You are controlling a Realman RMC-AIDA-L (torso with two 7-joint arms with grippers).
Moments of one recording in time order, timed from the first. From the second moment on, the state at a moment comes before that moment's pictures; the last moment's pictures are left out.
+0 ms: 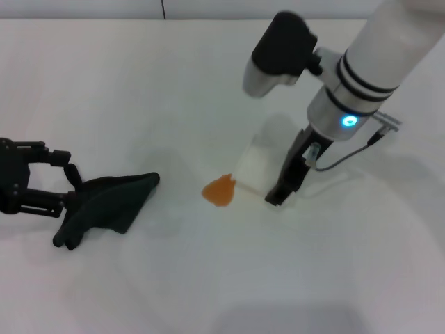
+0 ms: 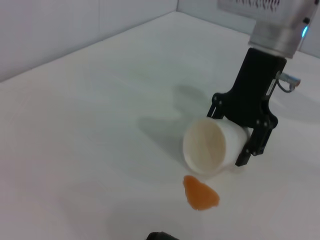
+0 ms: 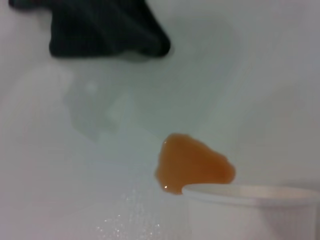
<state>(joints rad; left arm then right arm) -0.45 -1.91 0.78 0.96 2.14 1.78 -1.60 1.03 2.02 -1.70 -0.76 -2.29 -1.29 2.45</state>
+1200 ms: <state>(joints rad) -0.45 -1.92 0.76 0.96 2.12 1.75 -1.60 0.43 2.02 -1.22 -0.50 -1.12 -1.20 0.93</state>
